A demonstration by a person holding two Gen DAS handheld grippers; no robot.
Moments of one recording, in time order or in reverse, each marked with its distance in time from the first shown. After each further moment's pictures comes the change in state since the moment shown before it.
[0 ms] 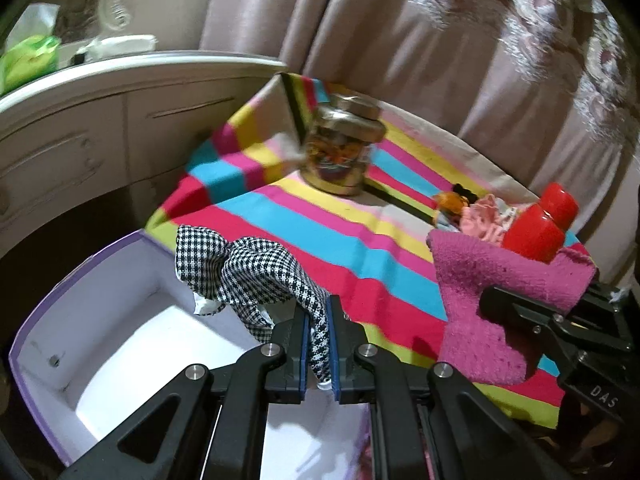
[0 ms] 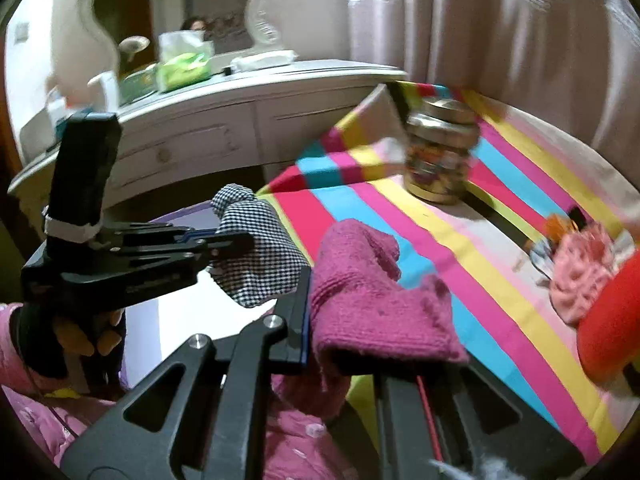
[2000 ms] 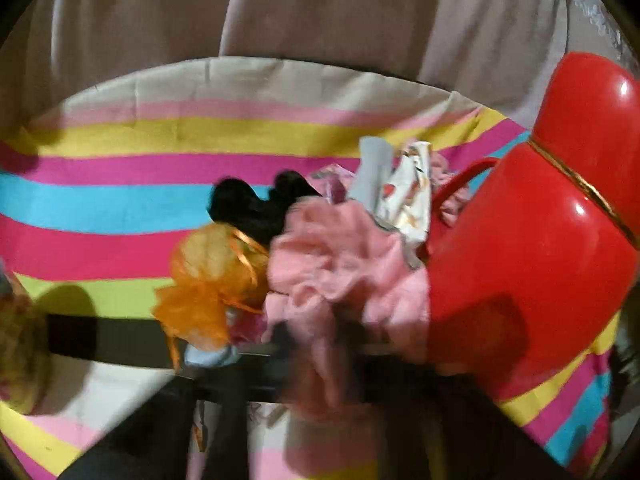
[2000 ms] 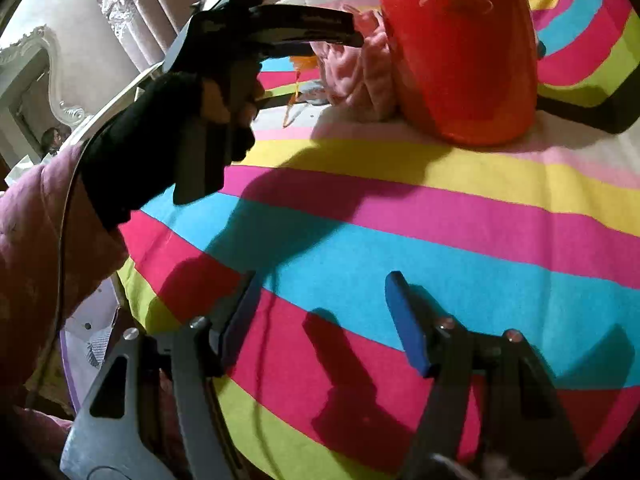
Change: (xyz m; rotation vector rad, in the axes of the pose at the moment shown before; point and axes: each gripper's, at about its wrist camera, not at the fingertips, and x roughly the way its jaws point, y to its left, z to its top) left arm 0.275 -0.343 0.079 0.554 0.165 -0.397; right arm -0.033 -0.196 -0.166 0.730 0.088 -0.255
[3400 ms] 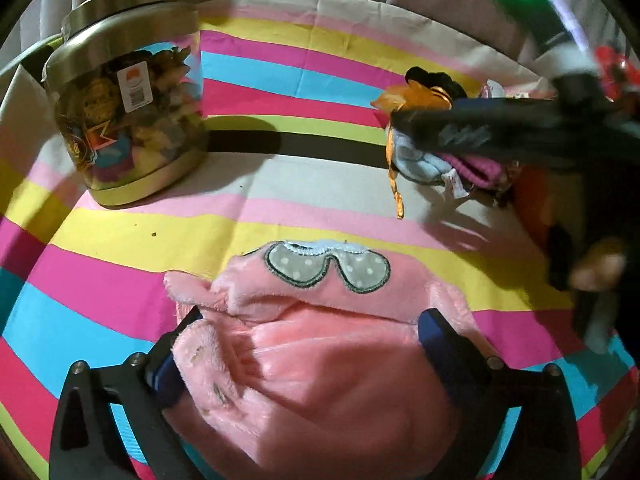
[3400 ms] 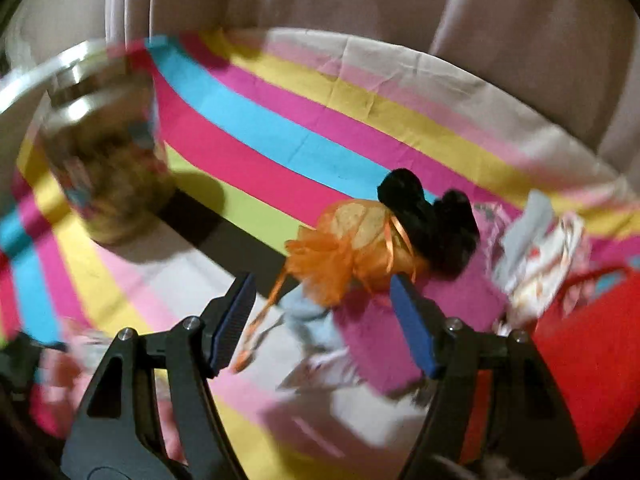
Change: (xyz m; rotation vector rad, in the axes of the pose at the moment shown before) left arm -0.075 0.083 -0.130 -0.215 0.109 0.241; right arm 0.164 0.096 0.200 -0.445 -0.102 -0.396
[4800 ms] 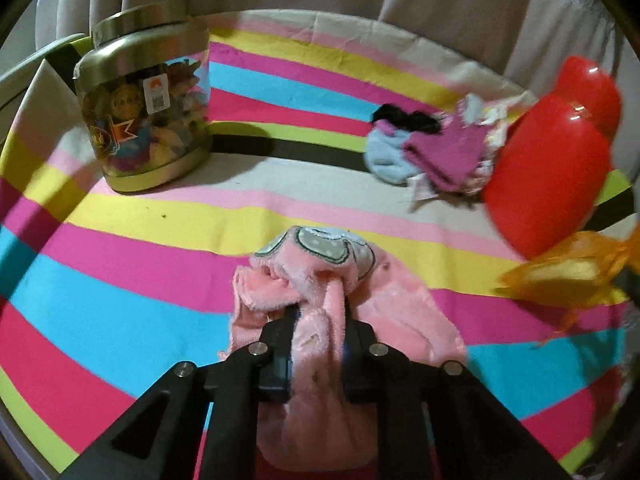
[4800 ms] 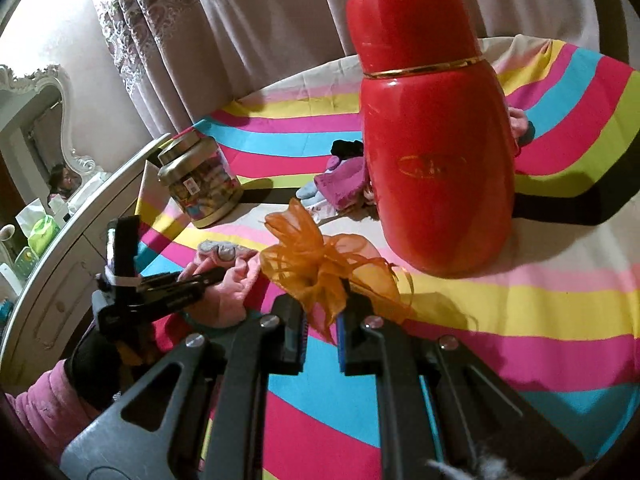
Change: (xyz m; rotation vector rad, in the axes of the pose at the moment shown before) left arm -0.040 -0.018 -0.021 -0.021 -0.041 -0.018; right arm -0.175 -0.112 -0.176 0.479 -0.127 0.376
